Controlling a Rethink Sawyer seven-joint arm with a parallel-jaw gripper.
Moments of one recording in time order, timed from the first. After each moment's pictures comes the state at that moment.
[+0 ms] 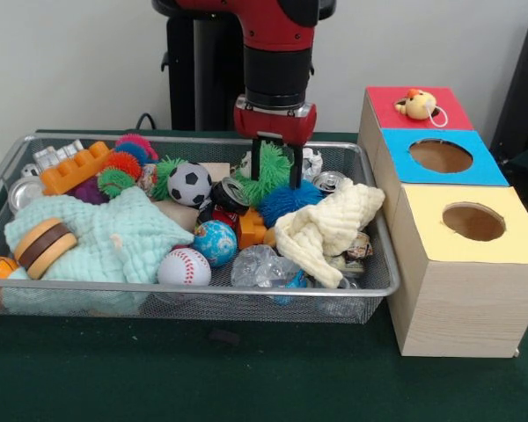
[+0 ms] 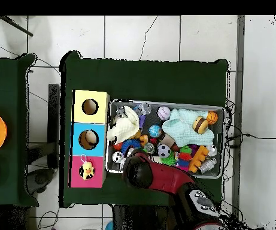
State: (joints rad) arm -0.34 -0.60 0.05 2.02 -0.07 0.02 1.88
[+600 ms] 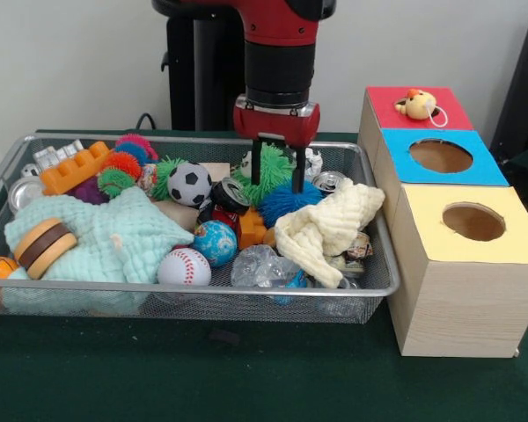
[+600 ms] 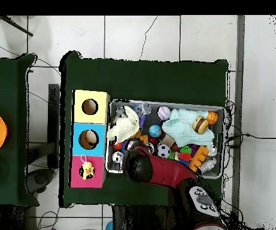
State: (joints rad) arm -0.32 -0.62 0.05 1.97 -0.06 0.05 1.88
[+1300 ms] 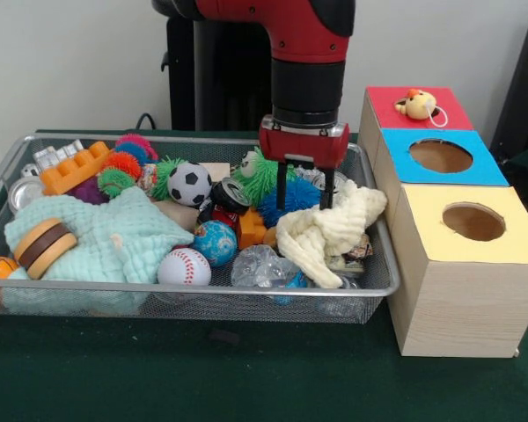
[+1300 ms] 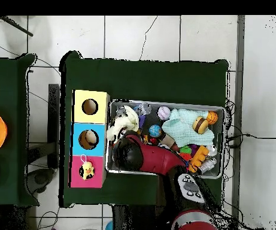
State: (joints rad) arm -0.25 -0.57 0.05 1.87 -0.01 0.06 1.88
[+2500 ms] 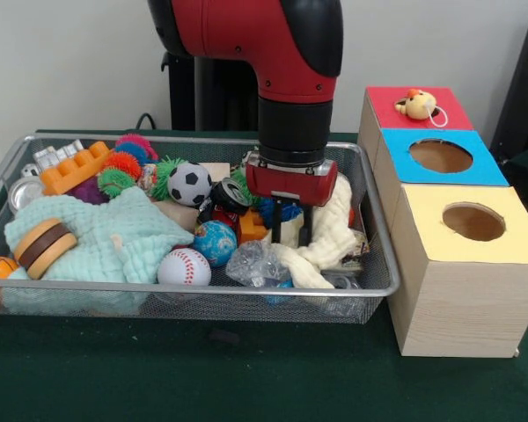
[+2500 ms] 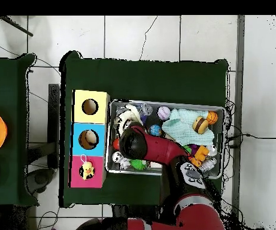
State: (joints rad) arm -0.26 -0.48 0.04 1.75 0.00 0.06 1.88
